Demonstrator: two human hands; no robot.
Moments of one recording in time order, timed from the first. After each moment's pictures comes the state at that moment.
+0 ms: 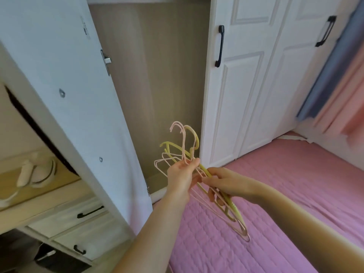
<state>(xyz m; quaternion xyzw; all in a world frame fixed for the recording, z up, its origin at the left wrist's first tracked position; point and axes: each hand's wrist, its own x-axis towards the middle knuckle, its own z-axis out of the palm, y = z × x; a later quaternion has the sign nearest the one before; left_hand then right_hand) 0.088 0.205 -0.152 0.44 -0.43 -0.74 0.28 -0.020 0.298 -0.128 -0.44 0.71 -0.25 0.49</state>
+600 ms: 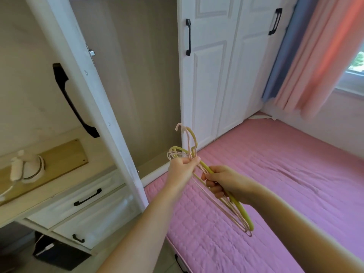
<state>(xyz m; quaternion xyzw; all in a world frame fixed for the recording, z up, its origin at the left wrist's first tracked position) 0.146 0.290 -0.149 0.40 -0.68 -0.59 0.16 0.058 0.408 -0.135 -0.25 0.68 -0.45 0.52</state>
